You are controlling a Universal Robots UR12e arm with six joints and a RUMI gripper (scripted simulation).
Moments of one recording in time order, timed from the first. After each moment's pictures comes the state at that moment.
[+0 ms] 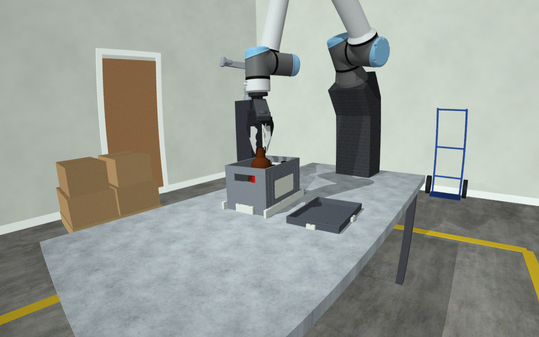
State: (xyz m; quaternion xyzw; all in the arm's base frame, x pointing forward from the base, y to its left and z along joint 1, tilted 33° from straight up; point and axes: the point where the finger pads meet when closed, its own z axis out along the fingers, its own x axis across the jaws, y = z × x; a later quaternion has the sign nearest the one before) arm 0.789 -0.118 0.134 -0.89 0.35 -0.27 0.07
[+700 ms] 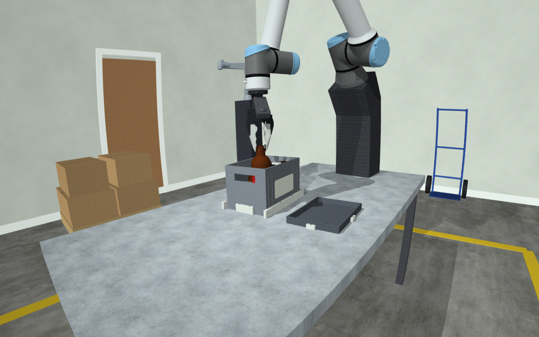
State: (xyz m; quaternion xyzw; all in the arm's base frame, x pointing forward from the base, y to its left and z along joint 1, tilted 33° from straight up) arm 0.785 -0.117 0.140 -0.89 0.35 -0.27 0.07
